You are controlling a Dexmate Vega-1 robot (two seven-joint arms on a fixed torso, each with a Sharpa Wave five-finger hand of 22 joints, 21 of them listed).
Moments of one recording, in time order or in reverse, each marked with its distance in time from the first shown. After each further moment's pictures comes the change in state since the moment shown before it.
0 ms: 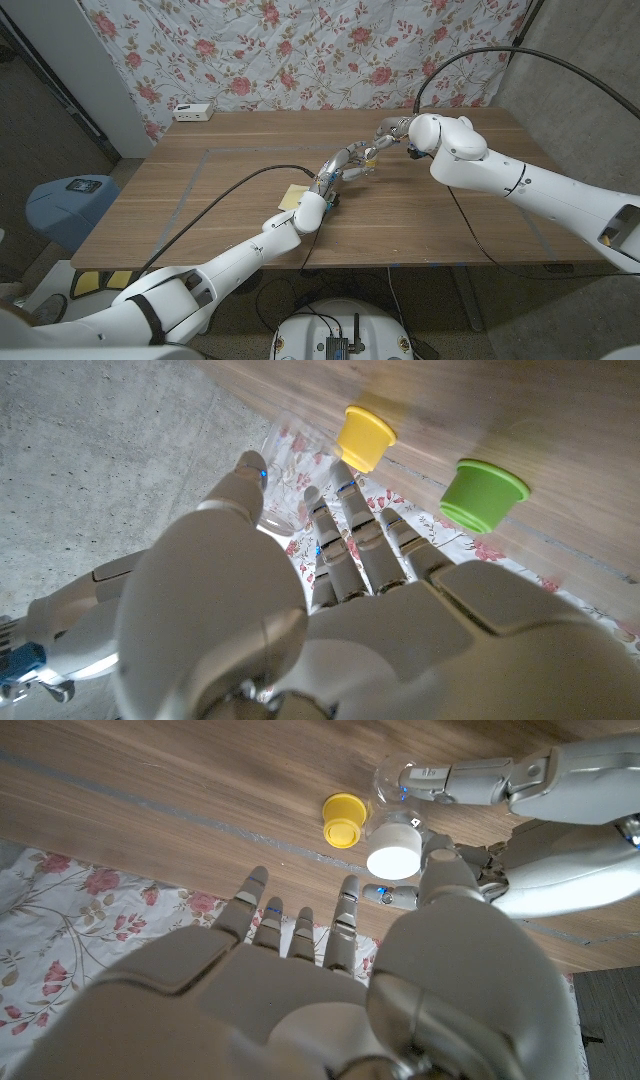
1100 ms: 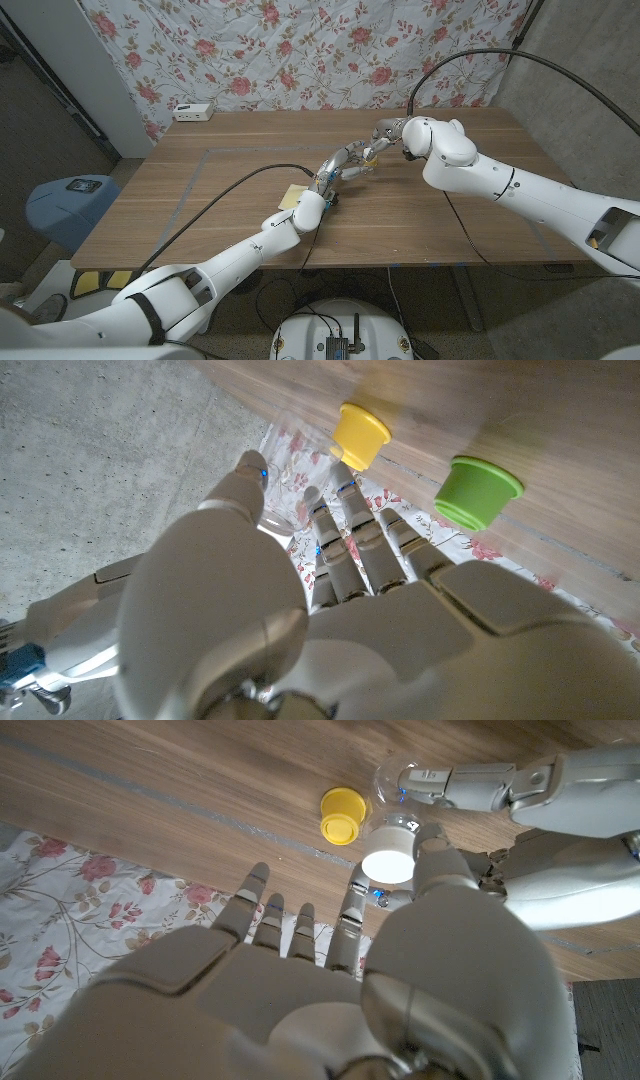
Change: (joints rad) left arm -0.007 0.002 -0.001 0.007 -0.005 0.001 -0.004; left_hand 0.005 0.005 0.000 0.000 -0.002 0.000 0.000 0.000 0.000 0.000 0.000 0.000 -0.001 0.000 0.000 0.000 0.000 -0.004 0.004 0.000 0.000; right arm -0.020 0.042 -0.006 0.034 -0.086 0.016 0.005; right_hand 0.083 -0.012 0.028 0.012 -0.007 0.141 -0.037 0.070 0.007 0.038 -0.016 0.019 -0.003 0.033 -0.025 0.016 -0.005 0.017 -0.017 0.005 0.000
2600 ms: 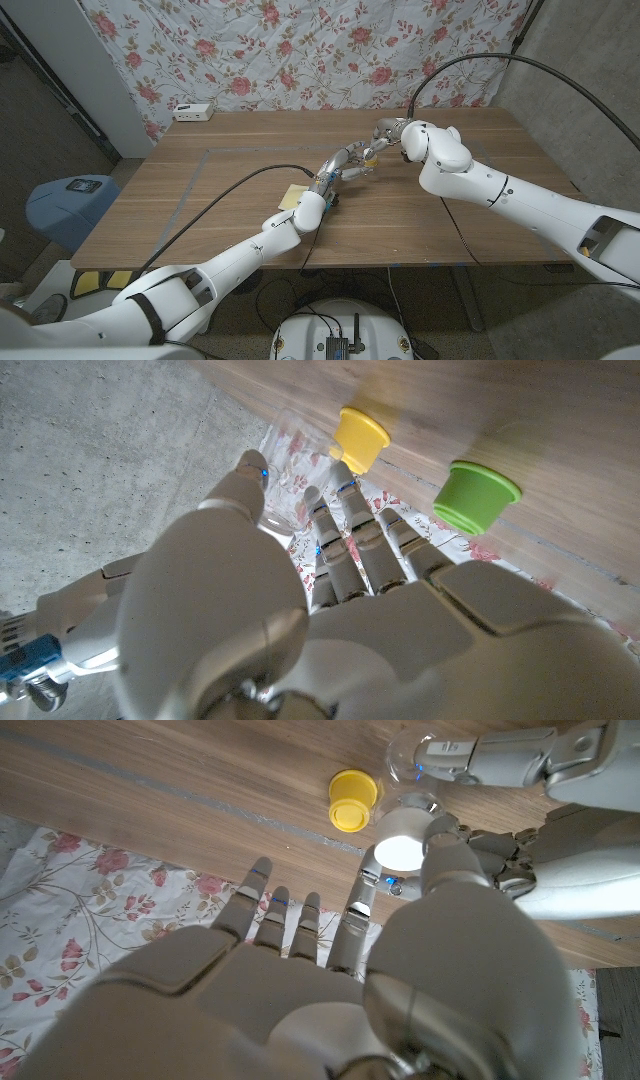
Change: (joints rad) left arm 0.002 -0.002 0.001 -0.001 -0.003 0.005 0.000; left_hand 0.004 -0.004 0.000 0.000 -0.001 0.000 0.000 0.000 0.000 0.000 0.000 0.000 0.000 0.000 0.000 0.000 0.000 0.000 0.000 0.000 0.000; right arm -0.047 0.032 0.026 0.026 -0.026 -0.010 -0.080; right_hand 0.015 0.014 -0.001 0.022 -0.010 0.217 0.006 0.067 -0.005 0.126 -0.029 0.016 0.000 0.079 -0.043 0.015 0.003 0.066 -0.027 0.010 0.003
